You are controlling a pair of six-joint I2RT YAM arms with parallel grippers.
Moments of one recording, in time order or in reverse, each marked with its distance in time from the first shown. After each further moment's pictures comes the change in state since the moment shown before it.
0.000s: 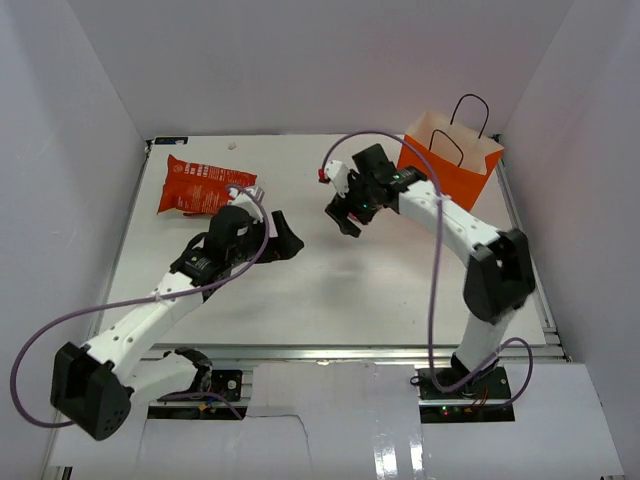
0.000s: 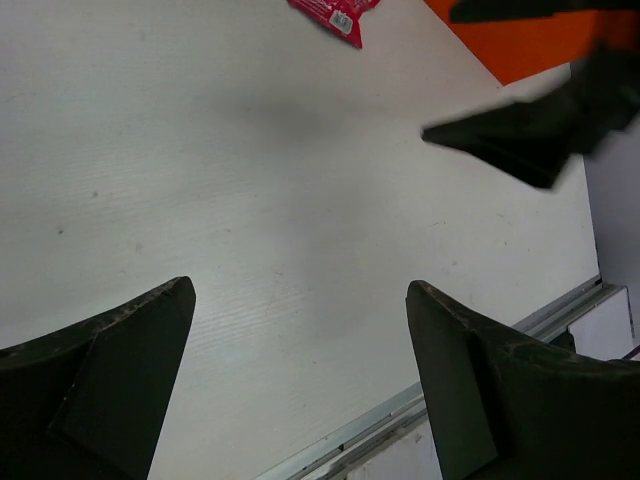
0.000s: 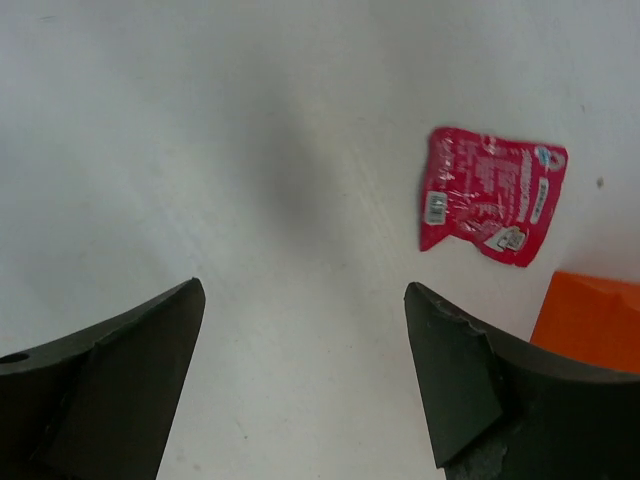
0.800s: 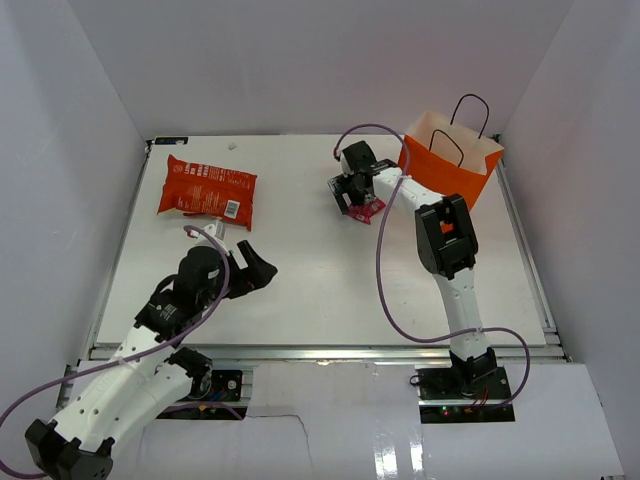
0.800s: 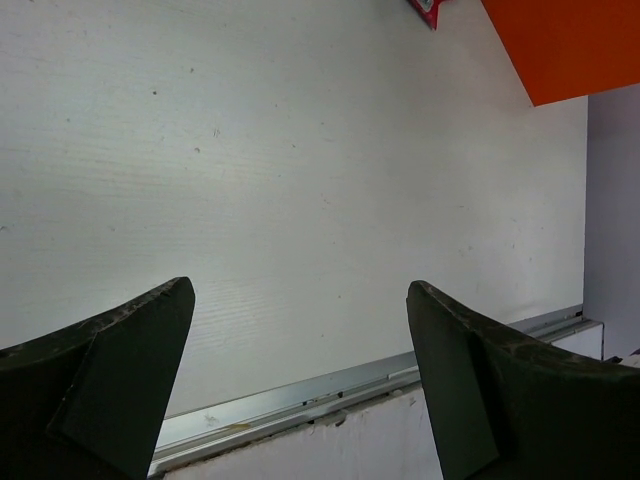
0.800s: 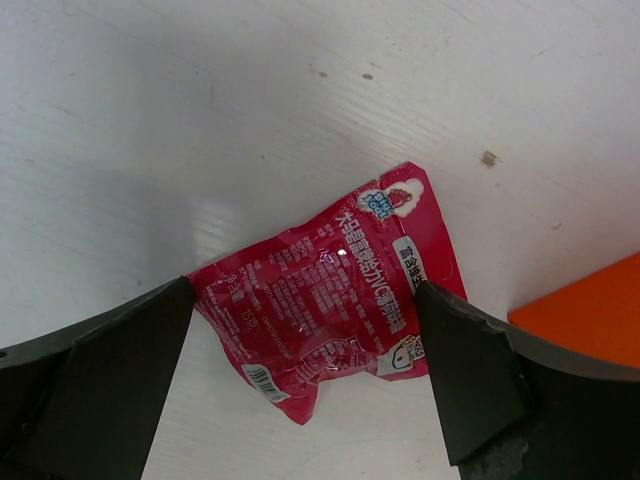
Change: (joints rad) left arm 0.003 -0.489 -0.223 -0.259 -0.150 -0.190; right arm -0.090 0.628 0.419 0.134 0.432 0.483
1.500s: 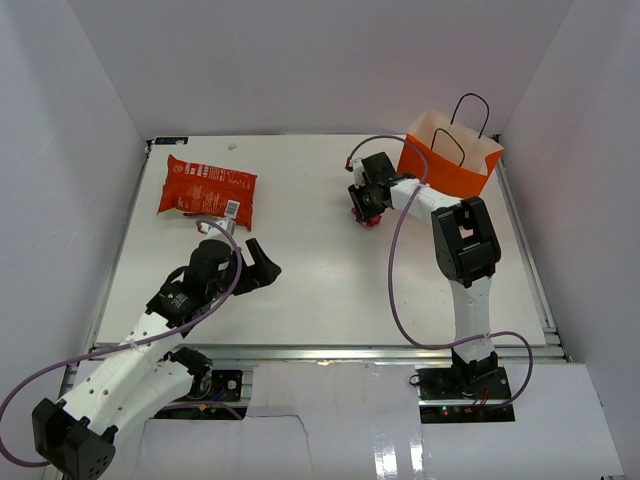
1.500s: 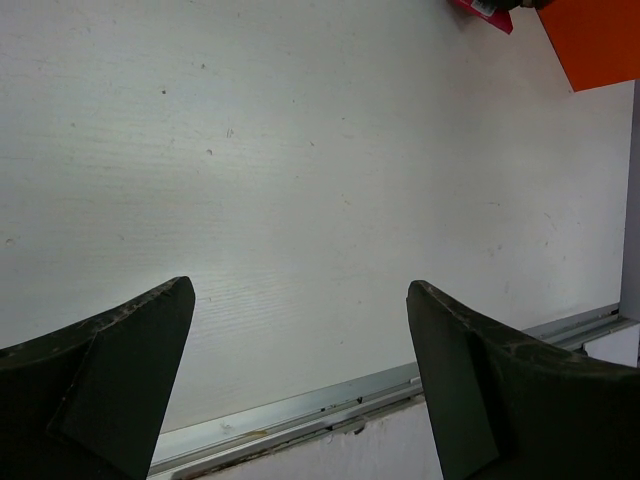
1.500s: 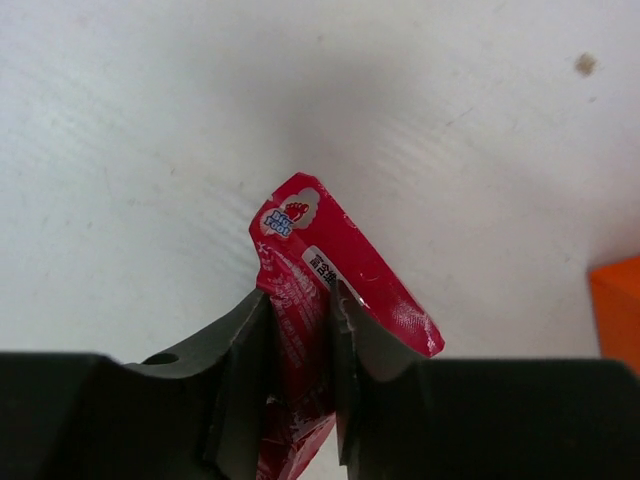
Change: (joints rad) left arm 0.000 0.107 0.001 0.038 0.001 0.035; right arm -0.056 -0.146 -0.301 0.178 -0.212 -0.005
